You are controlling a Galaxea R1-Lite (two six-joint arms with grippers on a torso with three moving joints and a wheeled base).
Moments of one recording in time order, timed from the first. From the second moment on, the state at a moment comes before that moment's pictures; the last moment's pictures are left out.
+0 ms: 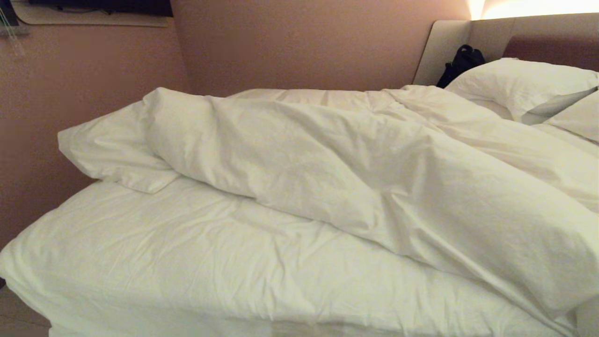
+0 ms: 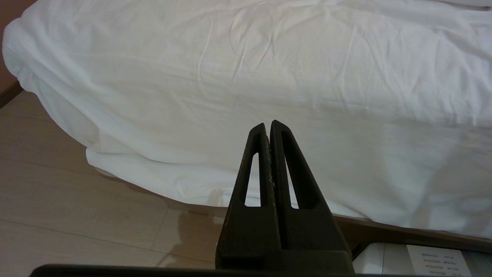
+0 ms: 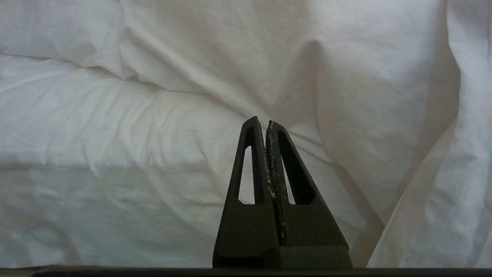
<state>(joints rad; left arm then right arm) 0.01 0.00 -0.08 0.21 0.03 -0.06 -0.01 0.00 -0.01 -0.02 -0.01 0.06</state>
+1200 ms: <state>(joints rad) 0.01 0.00 -0.08 0.21 0.03 -0.06 -0.01 0.00 -0.01 -0.02 -0.01 0.06</state>
